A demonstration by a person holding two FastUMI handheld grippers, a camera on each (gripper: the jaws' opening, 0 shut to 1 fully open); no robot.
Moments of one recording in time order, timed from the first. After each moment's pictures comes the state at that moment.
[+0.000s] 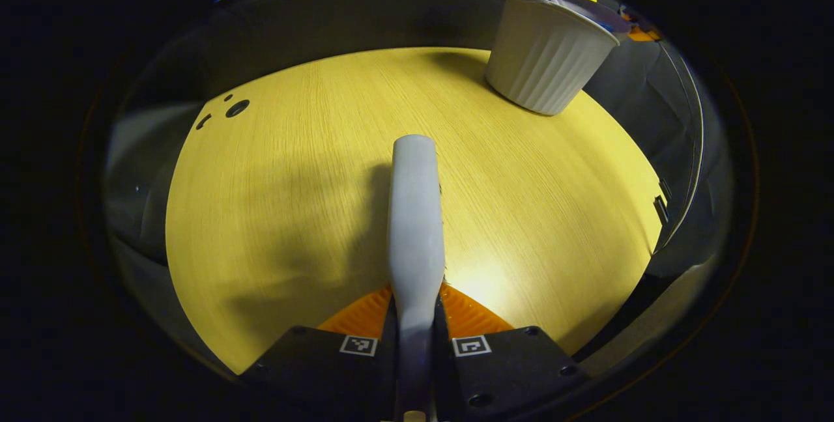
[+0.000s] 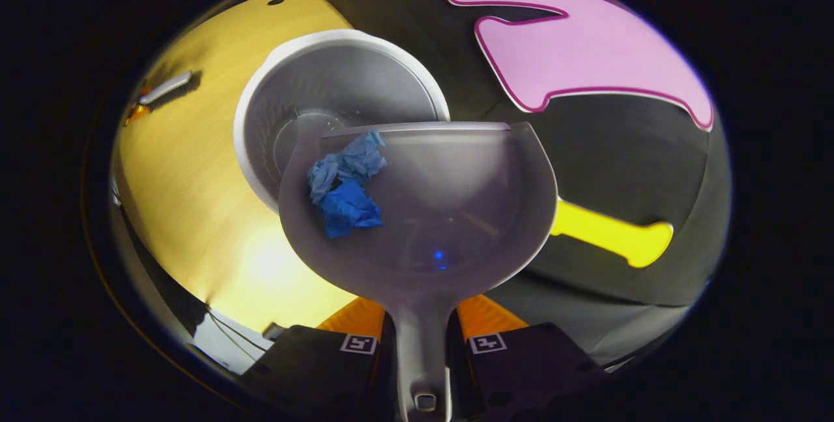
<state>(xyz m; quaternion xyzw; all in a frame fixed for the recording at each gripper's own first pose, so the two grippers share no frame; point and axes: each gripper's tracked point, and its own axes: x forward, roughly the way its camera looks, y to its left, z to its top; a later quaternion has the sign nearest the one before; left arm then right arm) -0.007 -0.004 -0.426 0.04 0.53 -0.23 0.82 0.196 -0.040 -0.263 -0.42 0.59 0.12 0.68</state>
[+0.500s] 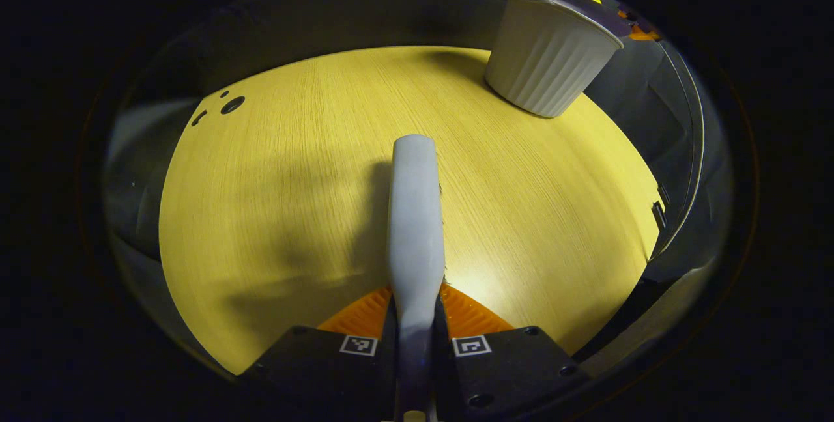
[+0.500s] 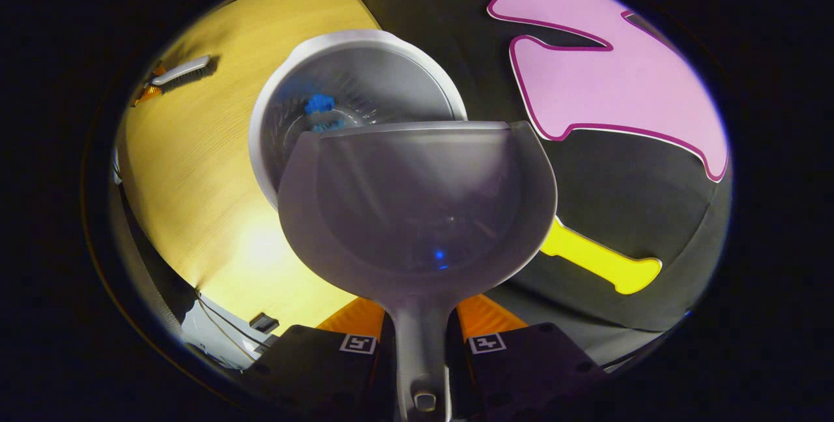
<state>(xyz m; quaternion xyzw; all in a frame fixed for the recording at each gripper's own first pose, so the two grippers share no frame) -0.003 -0.009 -0.429 0.03 0.53 -0.22 0.82 0.203 -0.024 -0.266 -0.44 0.59 0.14 0.66</state>
